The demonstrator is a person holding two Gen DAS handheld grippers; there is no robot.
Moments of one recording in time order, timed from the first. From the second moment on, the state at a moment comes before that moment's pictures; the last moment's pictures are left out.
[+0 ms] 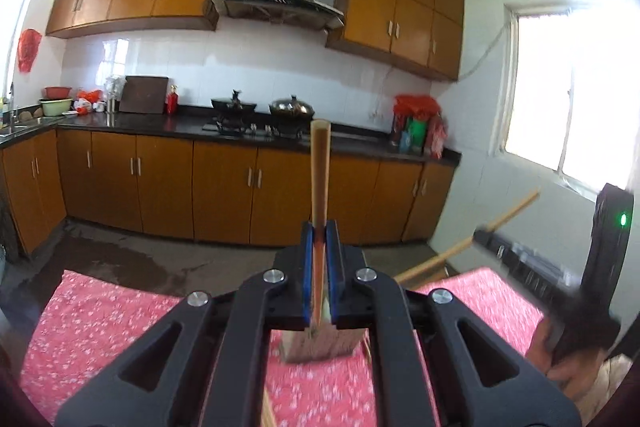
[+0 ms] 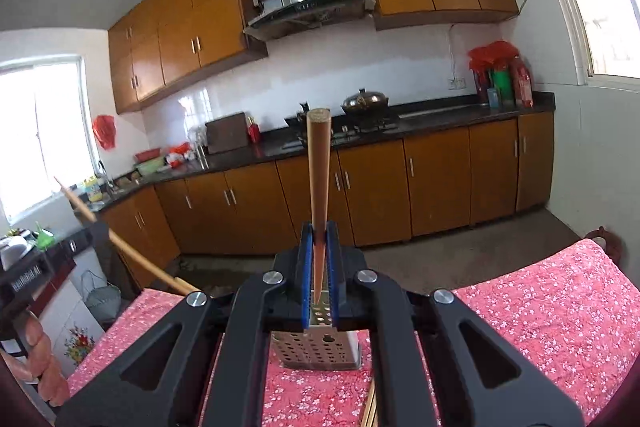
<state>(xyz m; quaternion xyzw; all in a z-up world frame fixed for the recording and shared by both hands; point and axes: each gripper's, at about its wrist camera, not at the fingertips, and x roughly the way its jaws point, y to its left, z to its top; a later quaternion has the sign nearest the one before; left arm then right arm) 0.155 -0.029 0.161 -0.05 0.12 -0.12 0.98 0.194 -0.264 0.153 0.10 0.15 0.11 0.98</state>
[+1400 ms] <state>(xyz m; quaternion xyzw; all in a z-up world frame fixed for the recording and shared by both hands) 0.169 0.050 -0.073 -0.07 0.37 -0.02 0.93 0.193 -0.276 -0.090 0.10 0.45 0.08 0.89</state>
